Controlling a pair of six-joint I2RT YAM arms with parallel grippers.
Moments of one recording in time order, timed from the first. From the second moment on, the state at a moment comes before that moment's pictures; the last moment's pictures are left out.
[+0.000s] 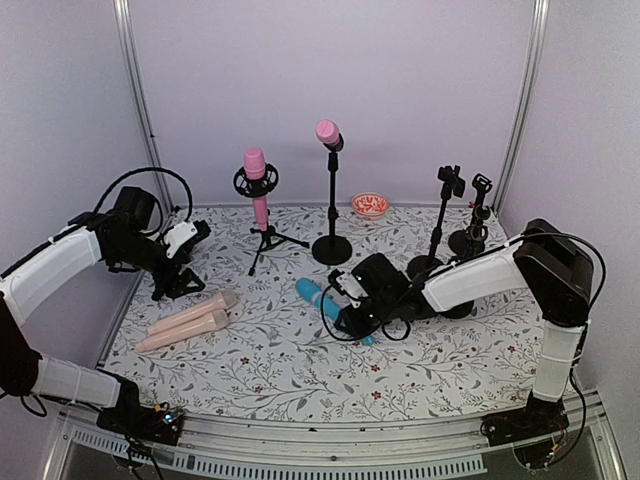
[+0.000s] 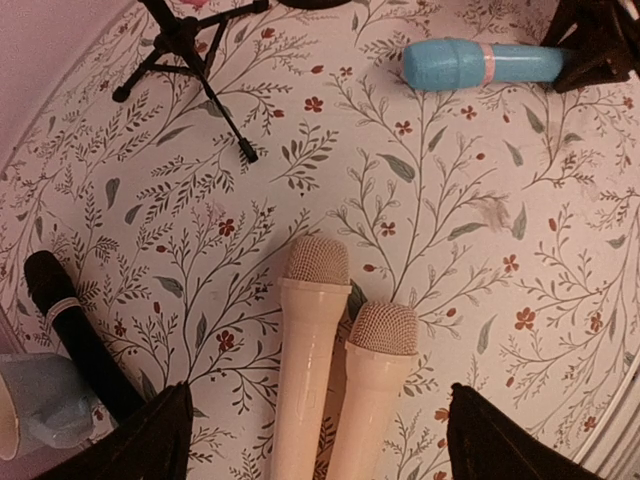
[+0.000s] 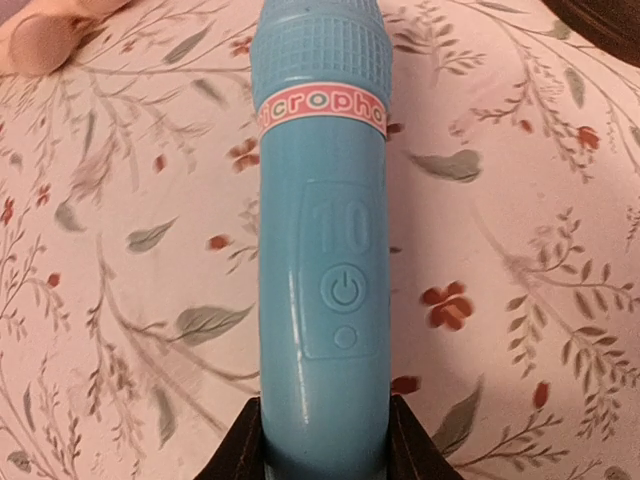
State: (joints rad) left arm -0.19 1.22 0.99 -0.79 0.32 0.66; right arm 0.91 1.95 1.09 -0.02 -0.05 0.21
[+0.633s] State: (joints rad) left arm -0.19 1.23 1.00 -0.79 0.32 0.66; right arm 1.15 2.04 1.33 -0.06 -0.25 -0.13
